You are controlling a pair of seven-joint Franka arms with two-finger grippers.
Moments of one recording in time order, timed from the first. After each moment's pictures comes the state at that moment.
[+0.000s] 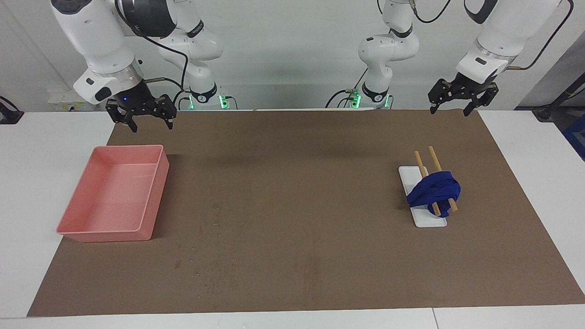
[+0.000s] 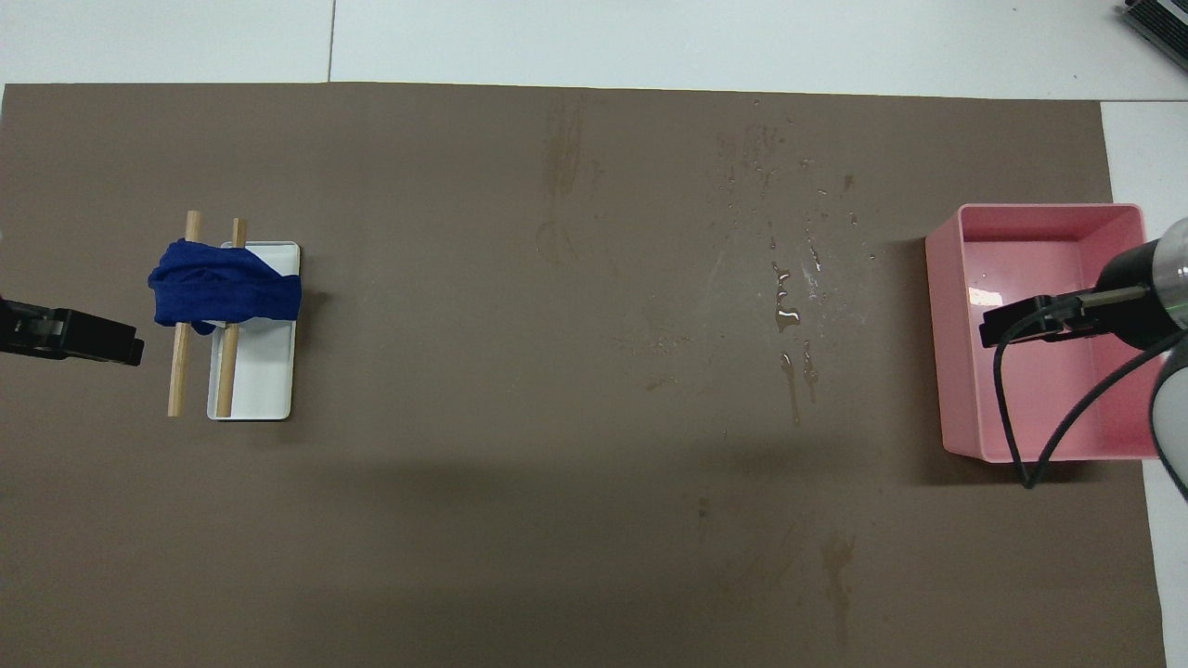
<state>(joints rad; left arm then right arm) 0.08 -0.10 -0.13 -1.66 -0.02 1.52 0.12 0.09 -0.06 -0.06 -1.70 0.00 1.61 -0.05</state>
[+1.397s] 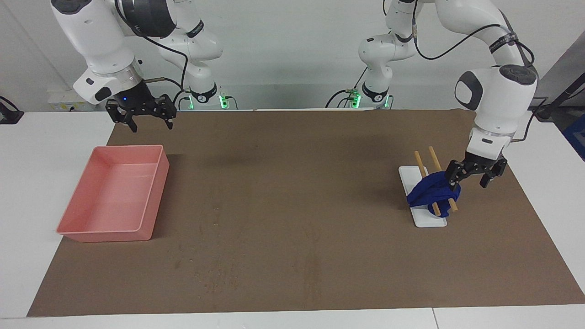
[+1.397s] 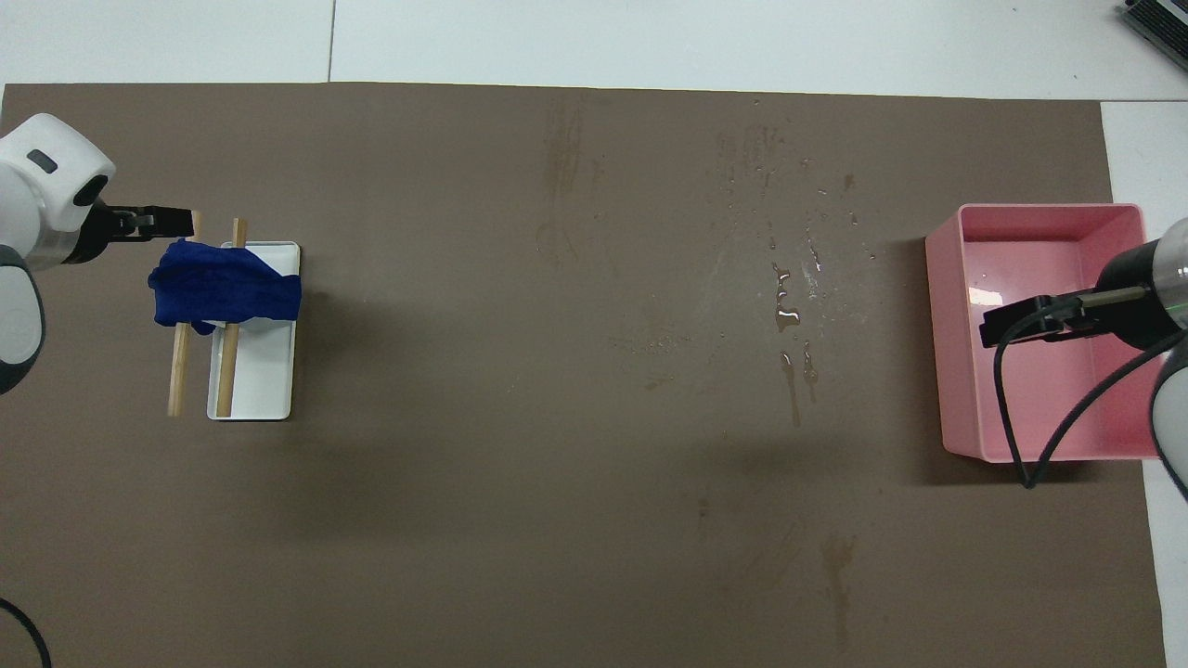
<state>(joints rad) 0.15 0.16 -0.11 -1.87 0.09 2.31 -0.04 0.09 -0.06 -0.06 -1.70 0.00 1.61 -0.05</state>
